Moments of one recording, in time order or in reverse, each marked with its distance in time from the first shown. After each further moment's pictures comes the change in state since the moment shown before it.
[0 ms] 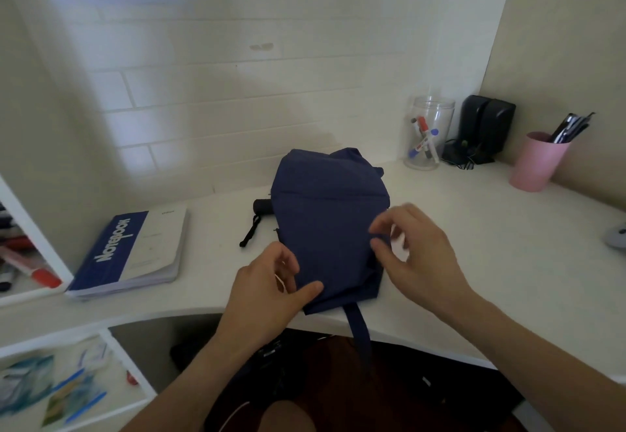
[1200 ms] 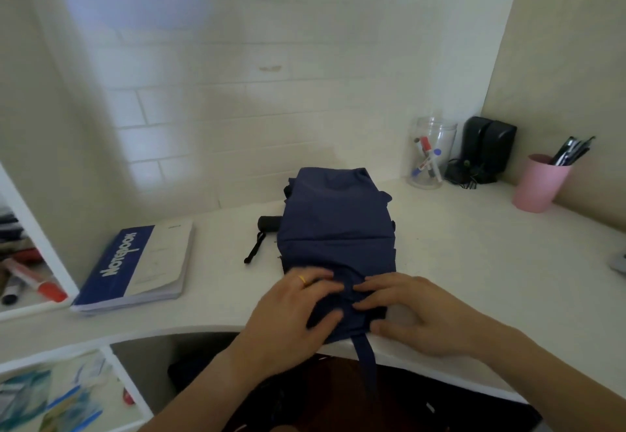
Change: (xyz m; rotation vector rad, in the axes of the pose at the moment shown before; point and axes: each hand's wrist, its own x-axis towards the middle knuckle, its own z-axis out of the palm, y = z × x) left_hand 0.012 -0.018 0.022 0.321 -0.104 0.520; right_hand -0.012 0.022 -0.006 -0.027 -0.655 -0.163
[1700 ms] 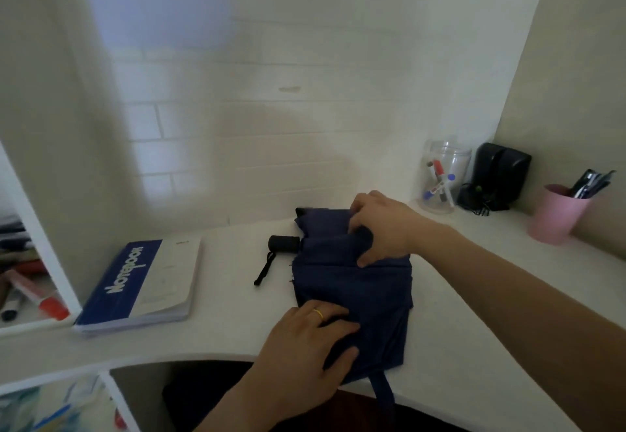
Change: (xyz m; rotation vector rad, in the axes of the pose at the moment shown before) left_hand -0.002 -0.009 0.012 0.037 0.032 0.045; right_hand 0.152 -0.003 -0.080 -0.545 -0.078 0.090
